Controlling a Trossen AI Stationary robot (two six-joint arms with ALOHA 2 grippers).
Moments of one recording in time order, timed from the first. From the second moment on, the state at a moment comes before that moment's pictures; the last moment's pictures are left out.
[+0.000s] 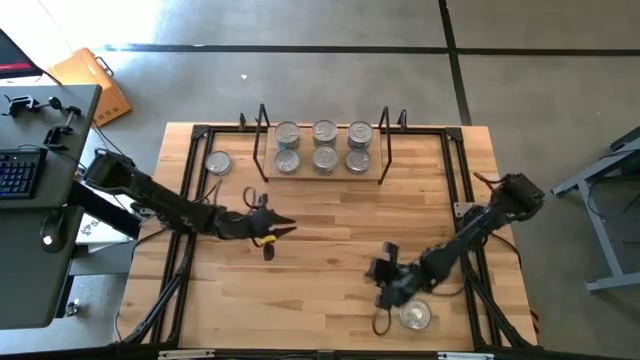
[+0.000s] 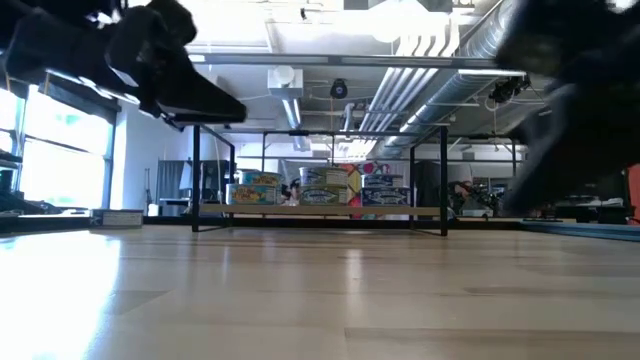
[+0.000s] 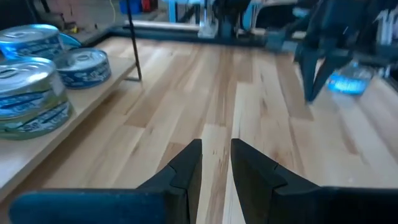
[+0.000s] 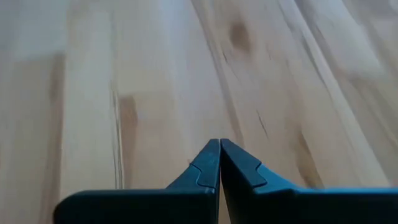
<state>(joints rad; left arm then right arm) -0.31 1.31 0.37 0.60 -0.47 -0.17 0.67 1.67 0.81 -0.16 0.50 0.74</state>
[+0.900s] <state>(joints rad) -0.35 1.22 0.22 0.76 -0.49 -0.18 0.18 1.65 0.92 0.56 0.26 -0.16</state>
